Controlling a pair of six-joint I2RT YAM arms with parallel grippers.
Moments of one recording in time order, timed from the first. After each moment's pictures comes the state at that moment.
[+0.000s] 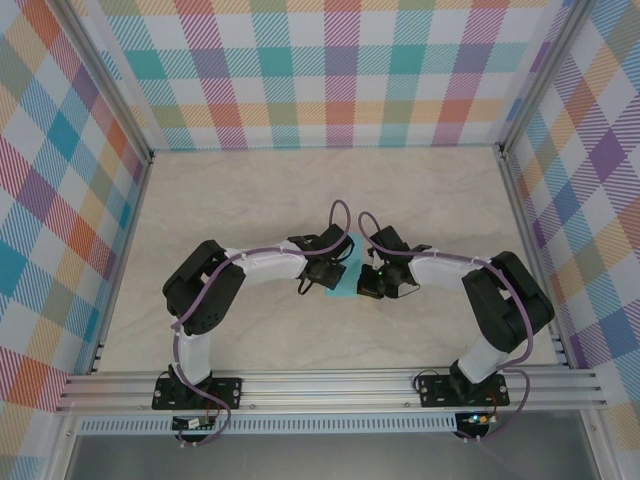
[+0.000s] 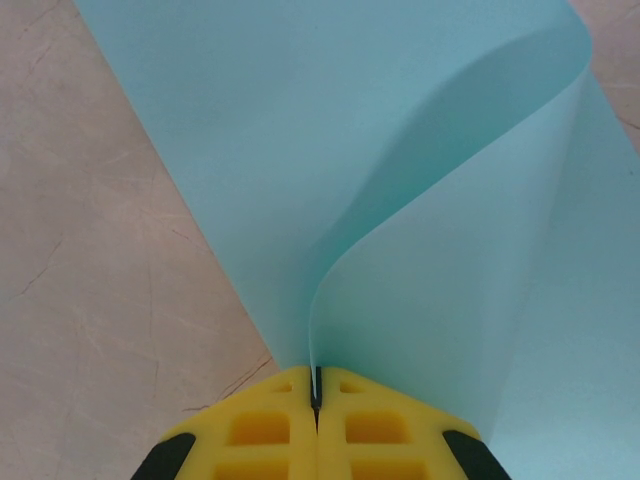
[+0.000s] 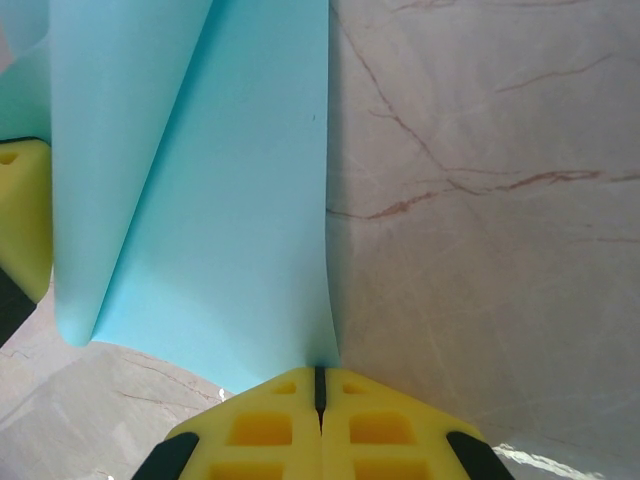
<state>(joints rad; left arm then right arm) -0.82 1.93 1.23 -0.47 -0.14 -0.26 0.57 1.64 0.80 -0.36 -0.34 0.71</state>
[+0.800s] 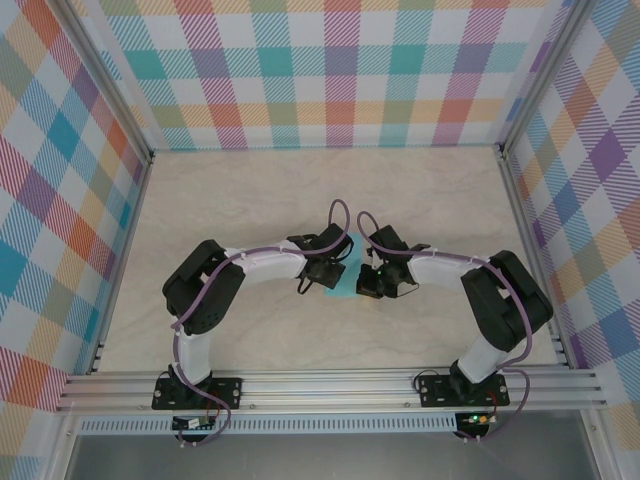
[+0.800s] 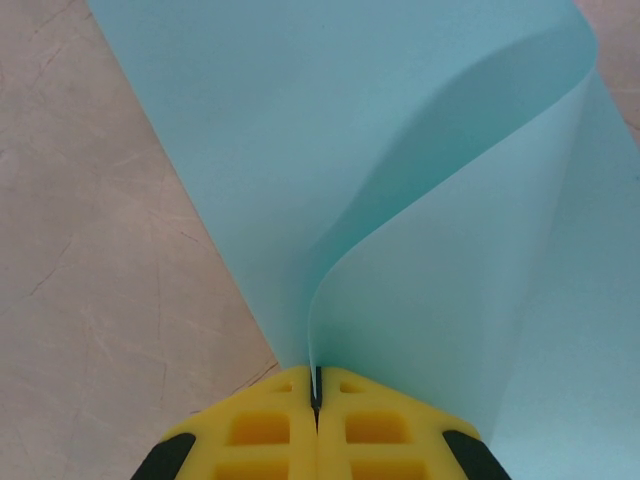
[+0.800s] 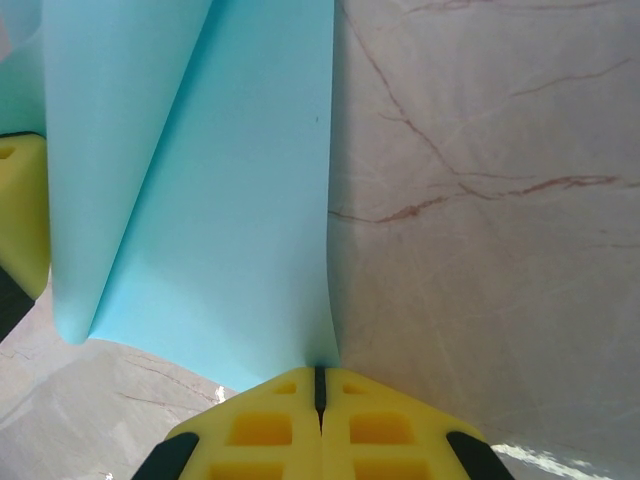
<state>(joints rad) -0.82 1.93 1.23 -0.47 -0.14 -0.26 0.58 1.65 0.81 -0.37 -0.34 0.71</state>
